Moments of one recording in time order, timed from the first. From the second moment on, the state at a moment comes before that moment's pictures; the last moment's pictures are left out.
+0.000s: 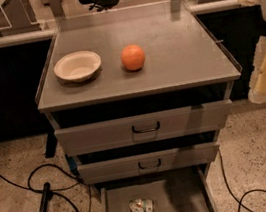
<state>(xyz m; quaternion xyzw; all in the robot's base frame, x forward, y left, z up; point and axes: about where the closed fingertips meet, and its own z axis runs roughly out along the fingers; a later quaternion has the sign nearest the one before) 0.435 -0.205 1.011 -0.60 0.77 -0.07 0.21</state>
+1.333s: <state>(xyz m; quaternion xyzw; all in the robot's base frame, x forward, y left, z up) 0.434 -0.201 0.959 -0.61 0.77 -0.04 0.19</state>
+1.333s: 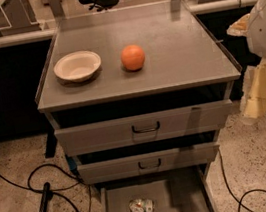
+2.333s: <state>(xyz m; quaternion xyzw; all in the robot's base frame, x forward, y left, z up) 0.383 -0.184 0.788 -0.59 0.80 0.08 0.12</state>
